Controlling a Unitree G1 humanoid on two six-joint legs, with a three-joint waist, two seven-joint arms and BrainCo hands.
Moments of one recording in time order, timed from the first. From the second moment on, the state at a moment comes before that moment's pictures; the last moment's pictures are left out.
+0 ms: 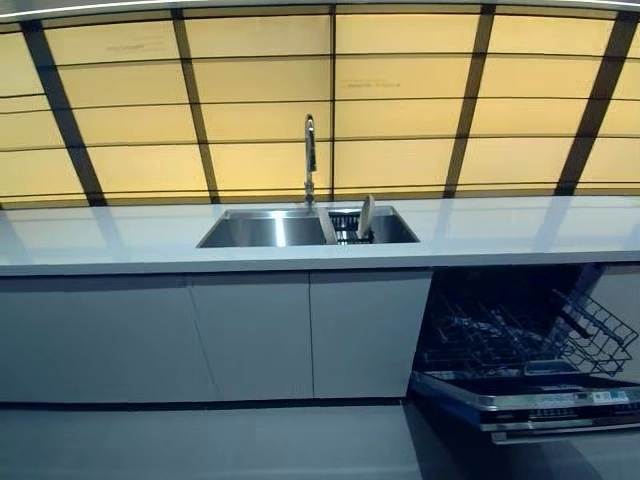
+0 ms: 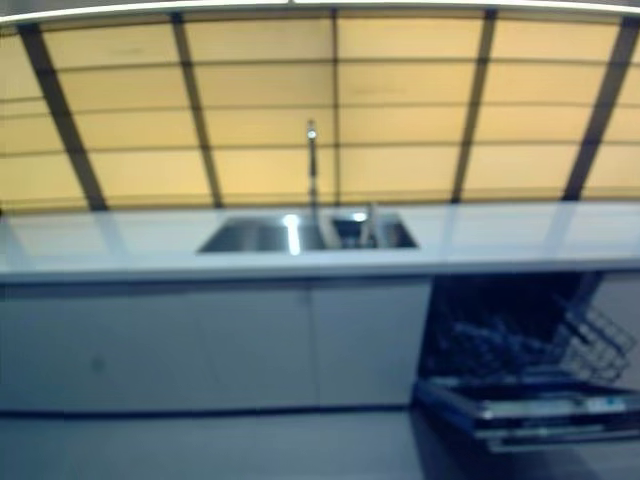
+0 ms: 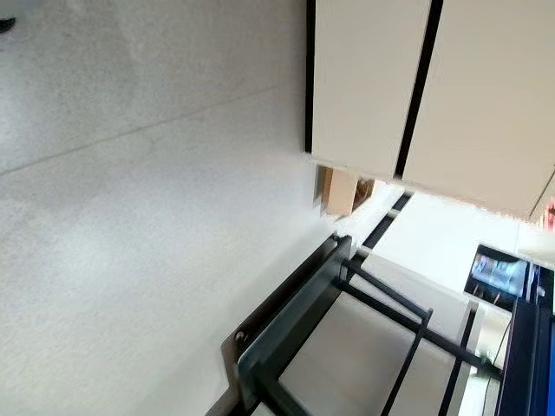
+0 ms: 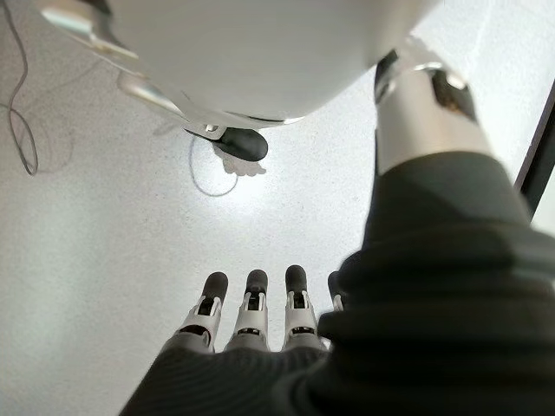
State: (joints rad) left arm -0.03 0.18 -0.41 1.29 -0.17 0.13 -0.04; right arm -0.03 -0.21 0.33 1.31 0.09 0.07 -0.12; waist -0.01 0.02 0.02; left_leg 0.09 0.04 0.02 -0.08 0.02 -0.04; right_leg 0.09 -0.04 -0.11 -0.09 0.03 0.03
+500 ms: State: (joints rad) left arm -0.05 0.18 -0.40 1.30 -0.13 0.11 0.00; right arm -0.05 -0.20 0.33 1.31 0.09 0.10 -0.14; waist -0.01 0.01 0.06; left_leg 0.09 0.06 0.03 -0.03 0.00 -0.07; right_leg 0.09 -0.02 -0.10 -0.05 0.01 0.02
